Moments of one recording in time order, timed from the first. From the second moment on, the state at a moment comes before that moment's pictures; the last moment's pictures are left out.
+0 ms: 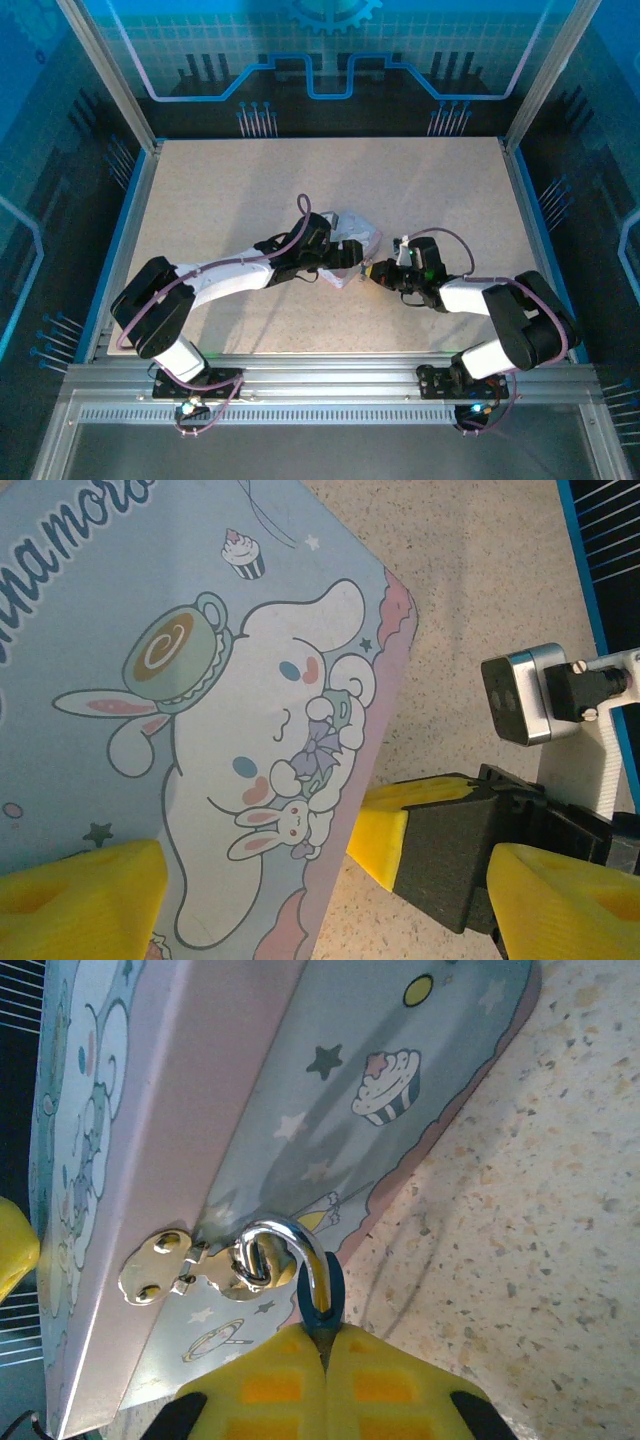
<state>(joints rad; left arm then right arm) -0.76 1.61 0.95 -0.05 0.10 -0.80 0.36 1.46 0.39 0.36 -0.47 0.78</state>
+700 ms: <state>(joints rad) -0.76 1.61 0.95 -0.05 0.11 -0.82 0.36 1.47 0.43 0.32 -0.47 0.80</state>
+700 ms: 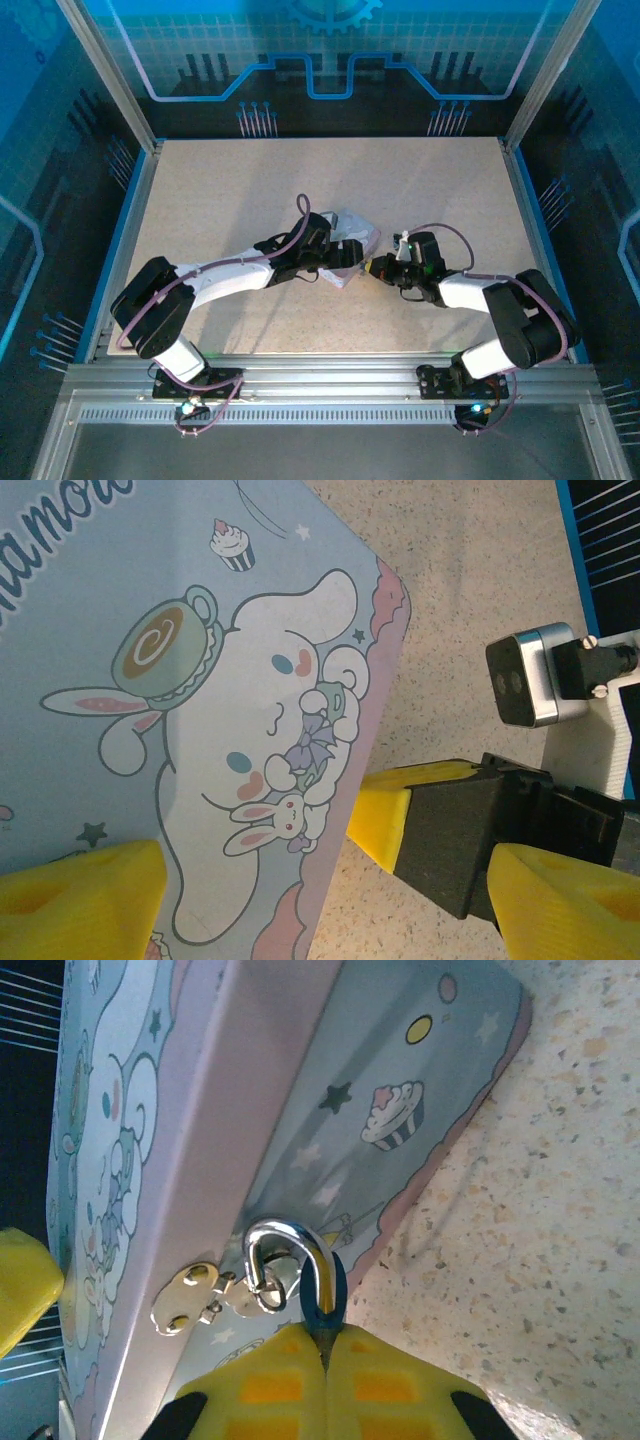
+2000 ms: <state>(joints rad) -0.53 1.59 0.94 -0.01 0.28 -0.76 0.53 1.29 0.38 -0.02 -0.65 0.54</state>
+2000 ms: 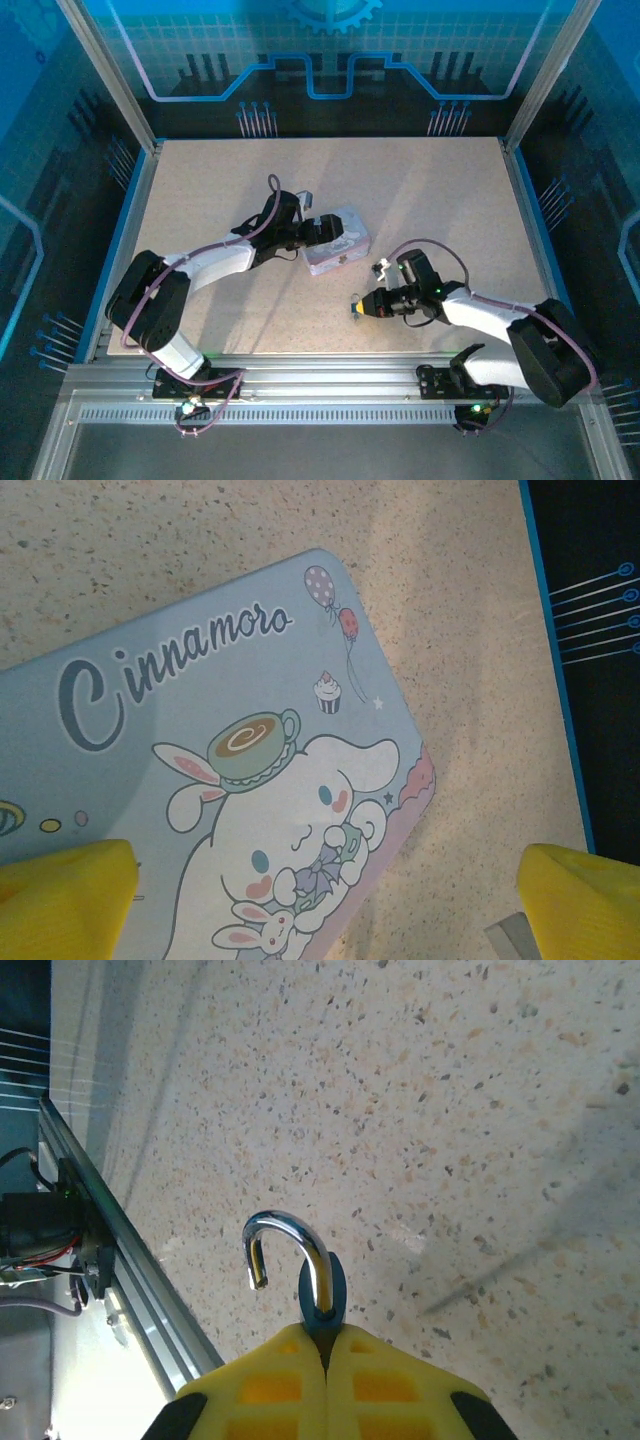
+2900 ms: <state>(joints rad) -0.46 1.15 0.73 -0.21 0.14 -0.68 0.52 1.38 0.38 0.02 -0.61 0.57</state>
